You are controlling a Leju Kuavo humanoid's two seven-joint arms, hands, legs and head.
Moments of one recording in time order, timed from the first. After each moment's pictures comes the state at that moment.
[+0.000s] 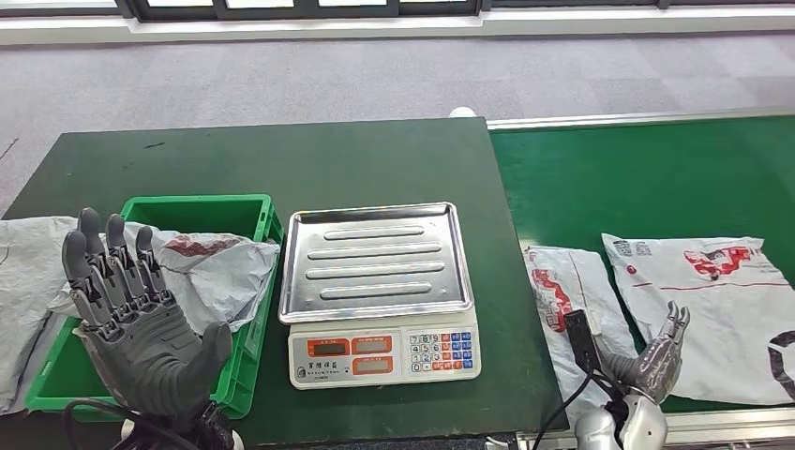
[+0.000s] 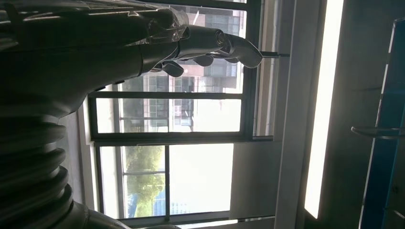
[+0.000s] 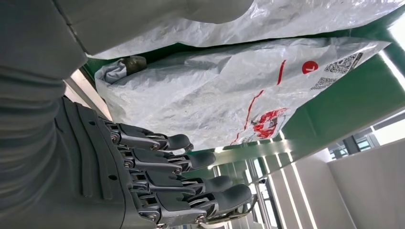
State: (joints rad) left arm 0.12 -0.14 -0.38 -1.98 -0.08 0.28 -0.70; right arm -0.15 0.28 -0.67 -1.02 1.47 -0.70 -0.13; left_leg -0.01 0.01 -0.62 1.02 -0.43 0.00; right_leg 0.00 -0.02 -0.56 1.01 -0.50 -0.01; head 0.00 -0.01
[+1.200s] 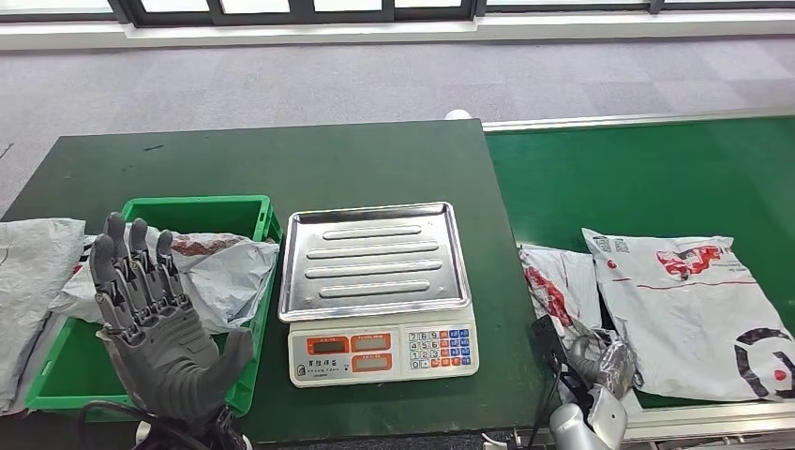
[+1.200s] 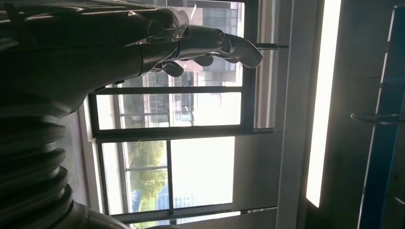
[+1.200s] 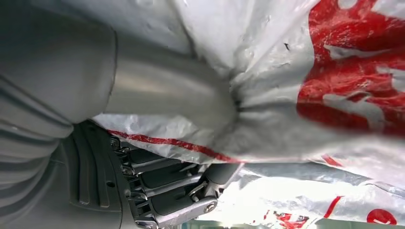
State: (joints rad) left arm 0.10 -0.09 -0.45 -1.95 -0.10 0.37 -0.70; right arm -0.28 0.19 -0.65 -0.55 1.56 -0.68 0.04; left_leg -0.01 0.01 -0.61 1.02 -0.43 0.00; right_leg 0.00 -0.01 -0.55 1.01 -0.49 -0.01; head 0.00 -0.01
